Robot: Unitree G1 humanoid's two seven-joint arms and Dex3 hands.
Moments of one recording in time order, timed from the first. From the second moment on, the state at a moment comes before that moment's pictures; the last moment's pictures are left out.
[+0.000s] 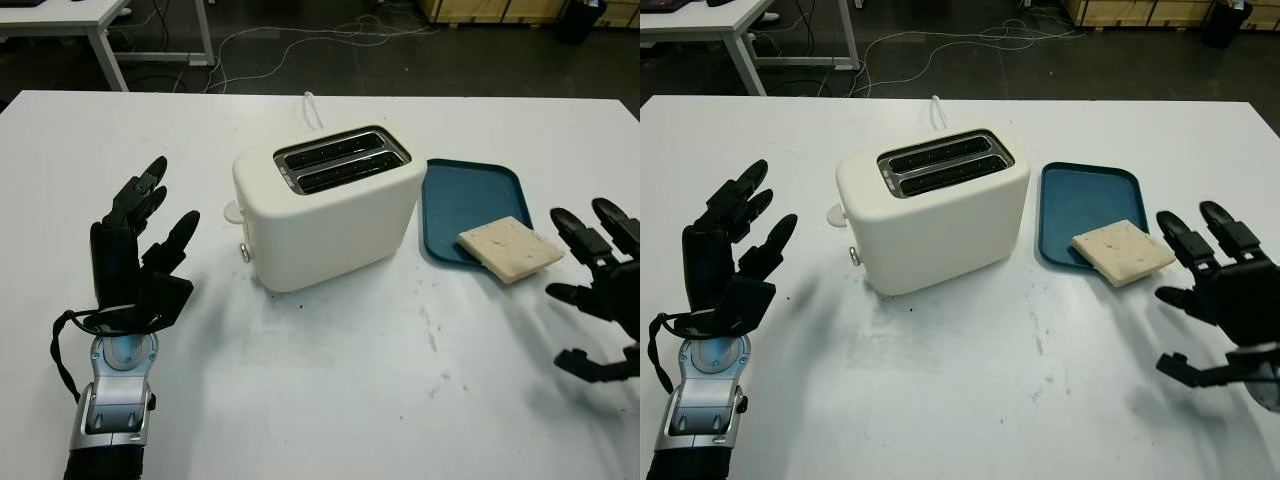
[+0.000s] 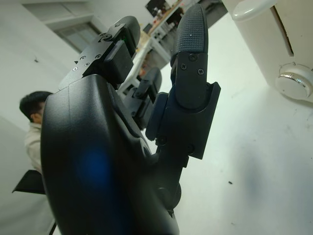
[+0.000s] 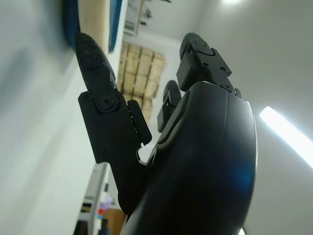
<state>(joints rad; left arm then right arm) -0.07 0.17 0.15 -0.04 0.27 -0.25 0.24 -0.34 -0.93 0.27 0.97 -0.85 -0.71 -0.88</state>
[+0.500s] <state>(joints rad) -0.07 0.17 0.16 -0.06 0.27 -0.24 0.24 -0.47 -0.94 0.36 1.01 -0.84 -0.76 -0.72</state>
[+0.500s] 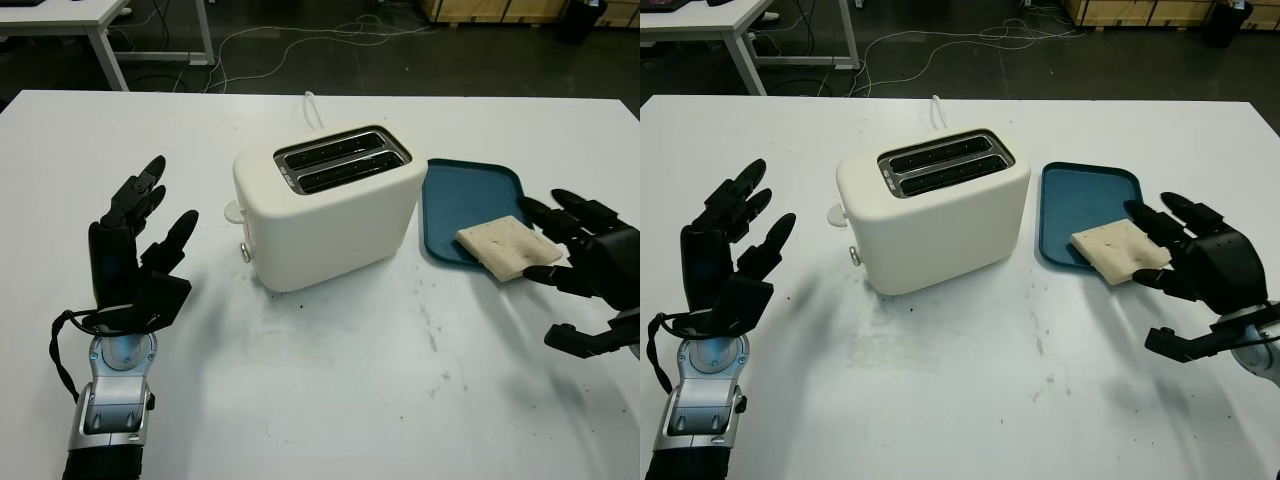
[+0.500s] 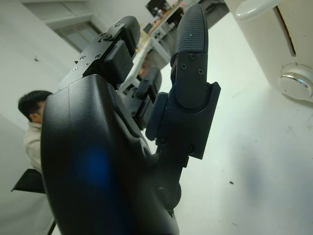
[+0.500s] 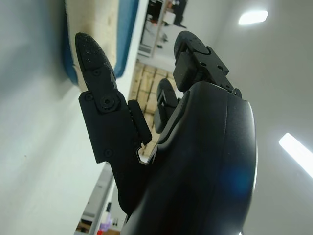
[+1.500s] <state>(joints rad) -0.07 0.18 0.17 -0.08 0.28 -0.22 0.24 -0.45 -0.98 0.37 0.97 -0.87 -0.75 -0.67</state>
